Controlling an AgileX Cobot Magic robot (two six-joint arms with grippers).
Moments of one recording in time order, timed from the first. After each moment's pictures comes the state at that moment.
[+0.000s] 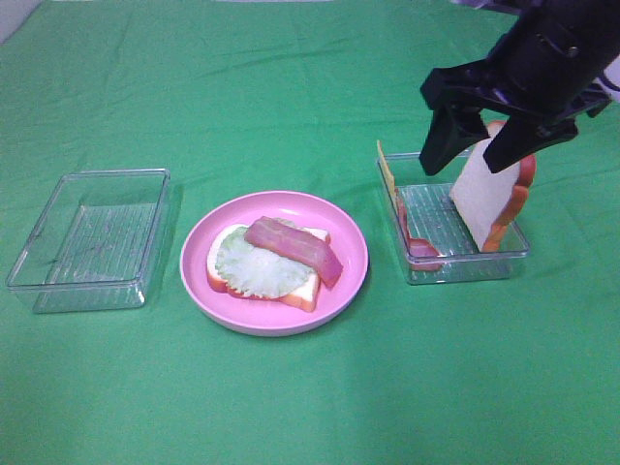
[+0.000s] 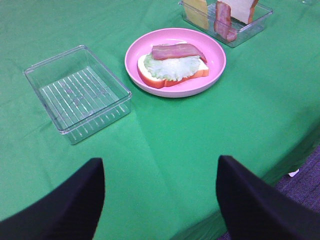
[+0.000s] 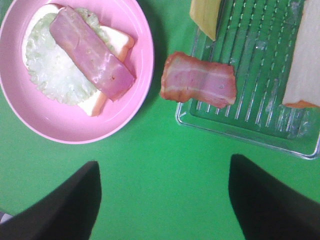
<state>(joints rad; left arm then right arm) -0.53 0.00 -0.50 -0.05 1.05 0.05 0.33 1.64 -1.27 0.27 0.94 -0.07</state>
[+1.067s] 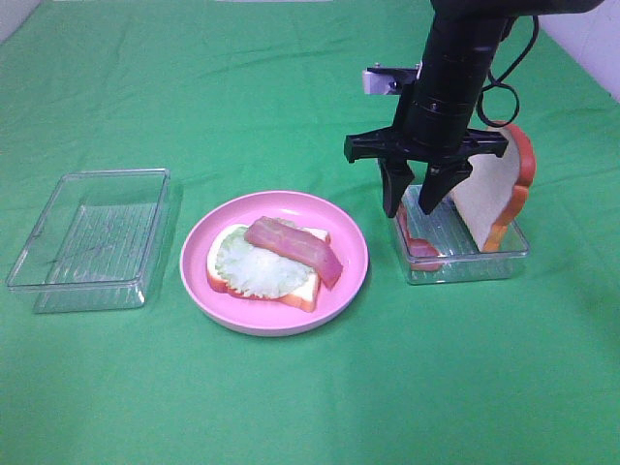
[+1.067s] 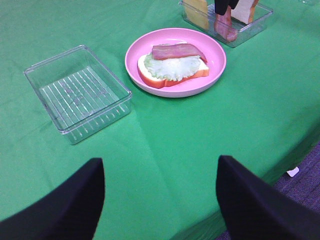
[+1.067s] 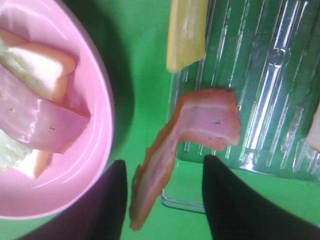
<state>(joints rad) -0.53 0.00 -0.50 -0.05 1.05 0.05 0.39 2.12 -1.65 0.14 1.11 0.13</state>
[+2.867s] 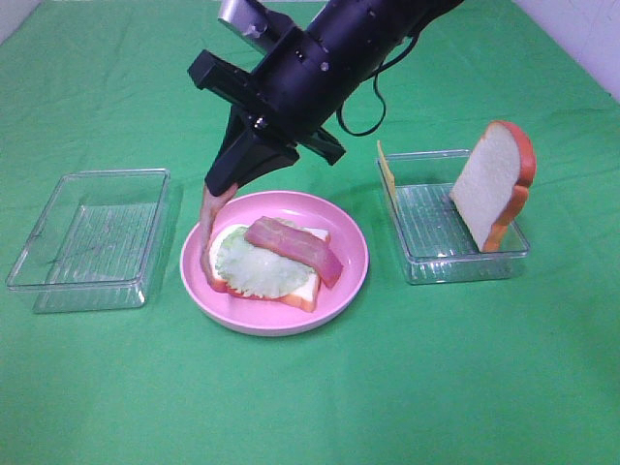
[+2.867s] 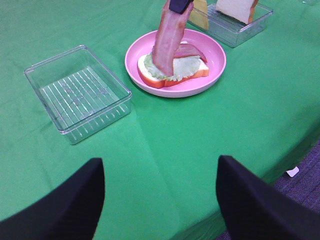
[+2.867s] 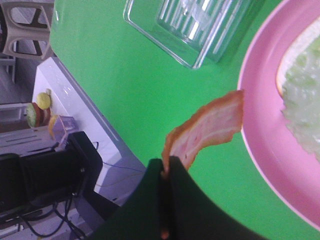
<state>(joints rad) -0.53 0.00 -0.50 -0.05 1.05 0.05 0.54 2.09 -1.68 0.87 1.10 -0.29</state>
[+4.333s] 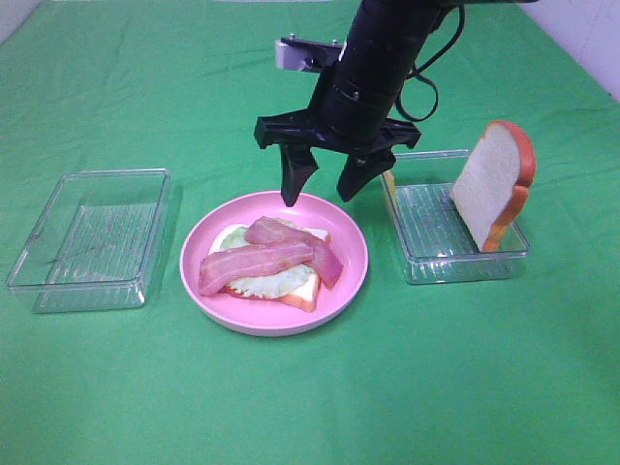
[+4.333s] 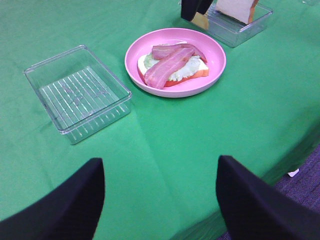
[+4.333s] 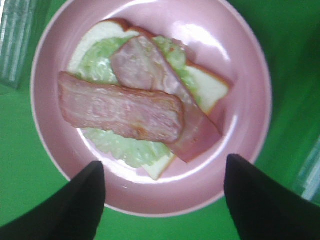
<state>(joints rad) -0.53 0.00 -0.50 -0.05 1.05 0.05 0.54 2.09 -1.71 0.26 1.04 0.08</state>
